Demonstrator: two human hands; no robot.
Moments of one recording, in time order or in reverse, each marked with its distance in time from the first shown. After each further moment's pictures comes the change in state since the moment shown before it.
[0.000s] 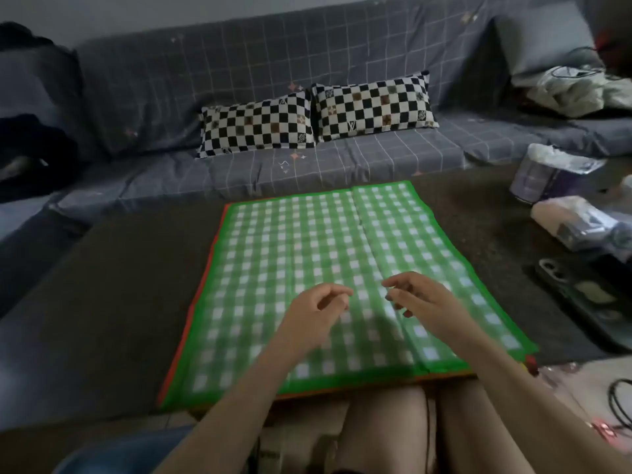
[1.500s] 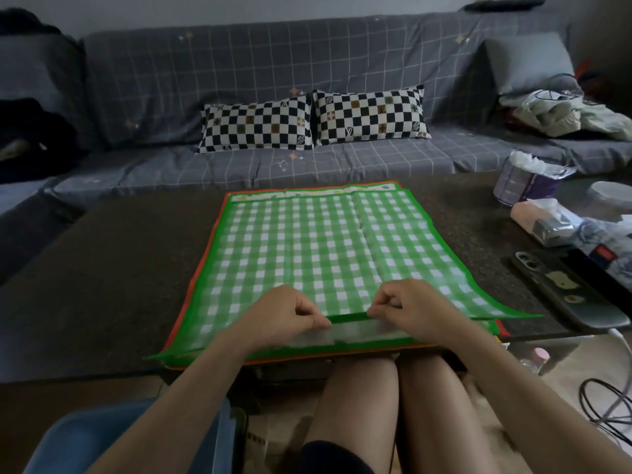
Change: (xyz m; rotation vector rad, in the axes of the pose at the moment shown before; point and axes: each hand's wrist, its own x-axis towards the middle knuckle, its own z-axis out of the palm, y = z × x) left_hand -0.048 0.006 -0.037 0.352 -0.233 0.064; right_hand -0.045 -0.042 0.007 -0.536 -0.194 -0.136
